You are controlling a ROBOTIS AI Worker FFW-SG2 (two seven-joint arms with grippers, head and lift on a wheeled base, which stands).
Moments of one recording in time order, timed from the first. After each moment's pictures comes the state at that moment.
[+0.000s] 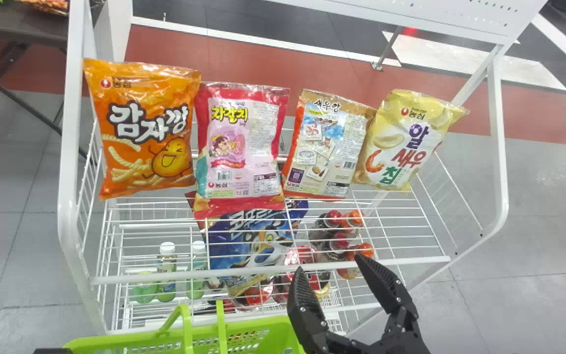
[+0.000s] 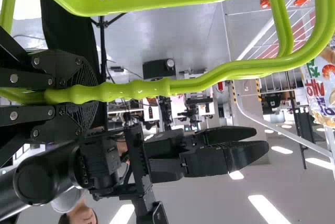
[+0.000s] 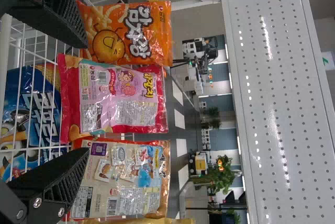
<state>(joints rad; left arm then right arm) 0.63 0.00 -0.02 -2.32 0.59 1.57 -0.86 1.13 -0.19 0.04 -2.39 -0.16 -0.23 0.06</state>
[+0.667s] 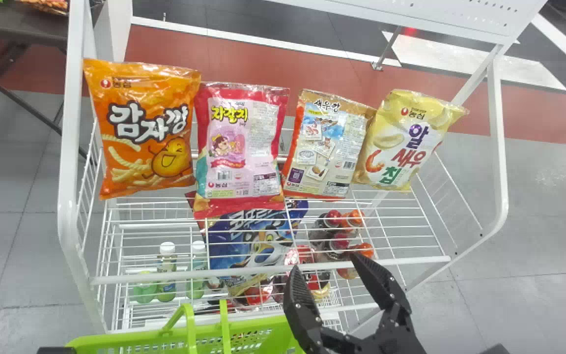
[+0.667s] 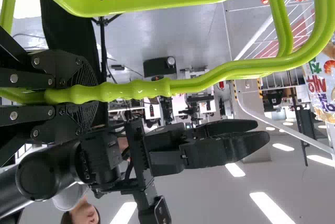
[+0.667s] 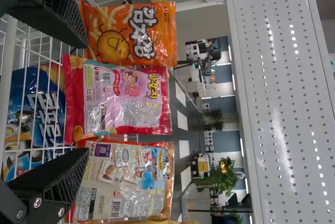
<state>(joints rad) 0.63 0.00 -0.03 -2.33 0.59 1.57 -0.87 1.08 -0.19 0.04 -2.36 -0.16 -0.20 0.06</state>
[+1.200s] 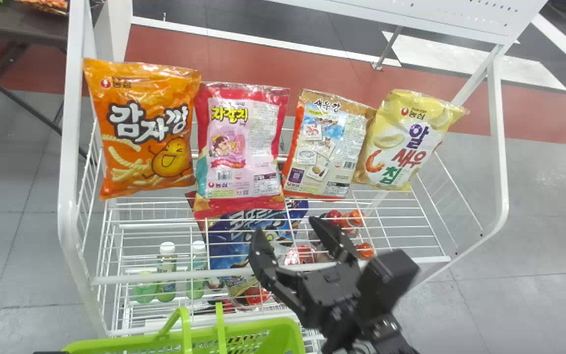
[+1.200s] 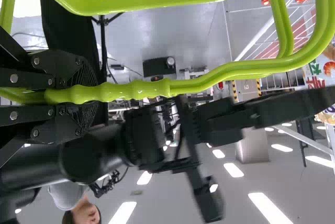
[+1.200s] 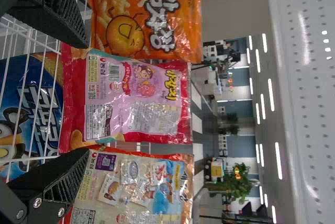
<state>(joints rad) 0.64 0.00 -0.02 -2.33 0.58 1.57 -0.87 0.72 -0.16 0.08 -2.25 -0.11 0.18 0.06</state>
